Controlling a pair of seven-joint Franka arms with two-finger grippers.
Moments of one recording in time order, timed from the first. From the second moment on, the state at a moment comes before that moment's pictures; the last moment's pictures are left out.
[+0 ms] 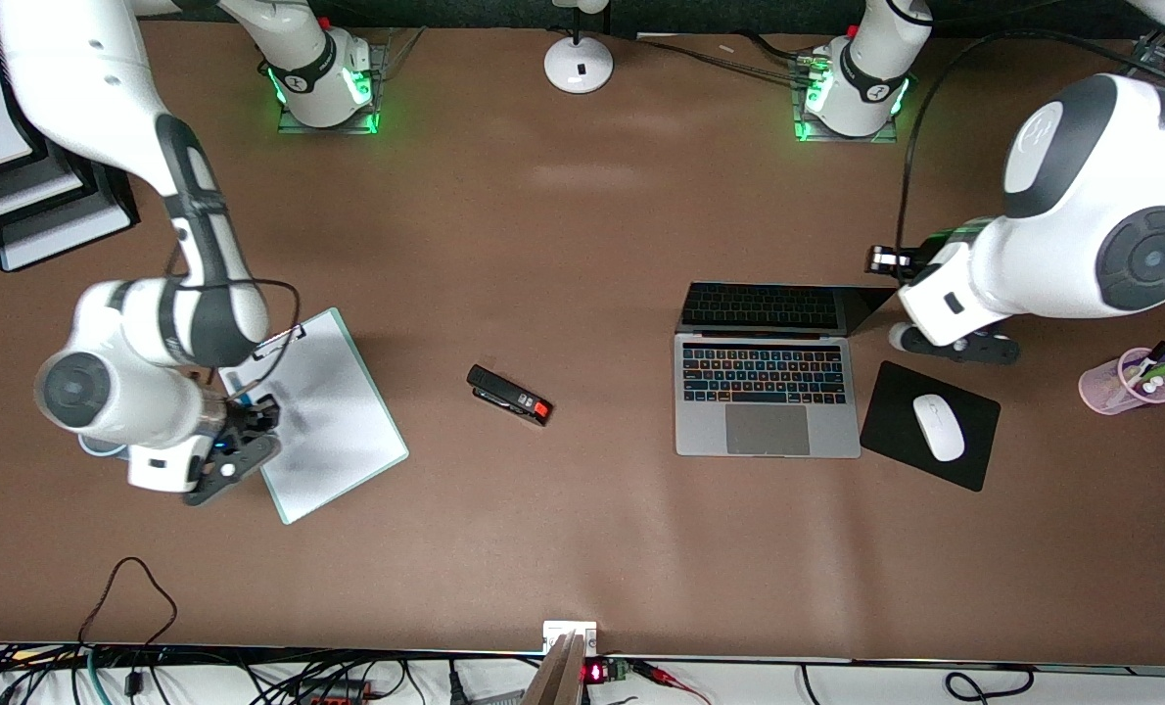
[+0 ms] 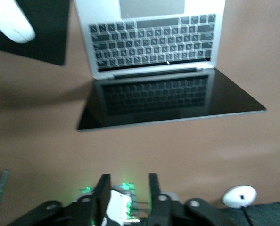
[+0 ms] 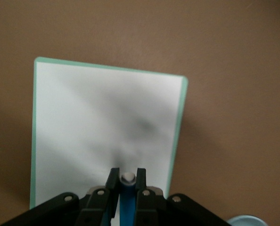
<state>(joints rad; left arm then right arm) -0.09 0.34 -0.14 -1.42 -0.13 1.30 -0.16 0.10 0.64 -0.04 -1.41 0.01 2.05 -0.63</state>
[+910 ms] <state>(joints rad) -0.09 0.06 -0.38 -2.14 -0.11 1.94 -0.38 -0.14 0.51 -0.04 -1.41 0.36 2.00 -1.53</state>
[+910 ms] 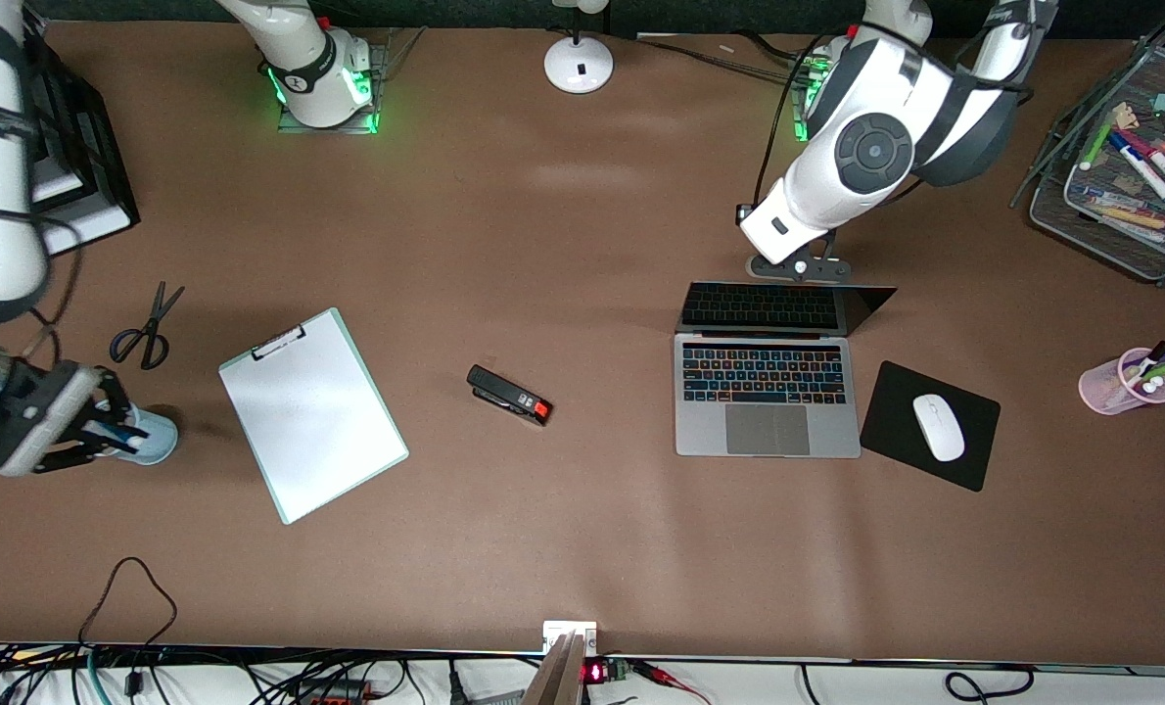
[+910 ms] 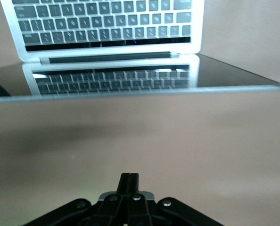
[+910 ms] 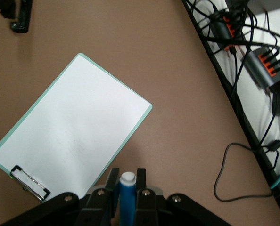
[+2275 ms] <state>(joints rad) -0.01 0.29 -0.37 -2.00 0.23 2.32 -0.37 -0.43 0.60 -0.04 -1.43 0.90 1.72 -2.24</state>
